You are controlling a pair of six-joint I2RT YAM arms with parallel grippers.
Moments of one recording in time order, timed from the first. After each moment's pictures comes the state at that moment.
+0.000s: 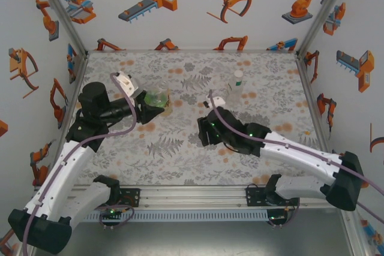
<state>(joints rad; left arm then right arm) -0.36 0.88 0.87 -0.19 0.76 0.19 1.03 1.18 0.92 -0.50 0.26 0.49</state>
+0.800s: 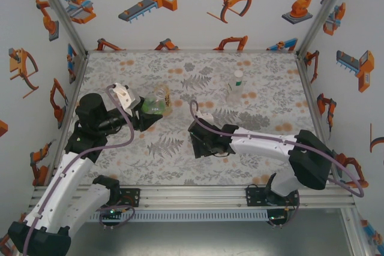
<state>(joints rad) -0.36 0.77 0.77 -0.14 0.76 0.20 1.05 1.50 0.90 -0.52 0.17 0.71</state>
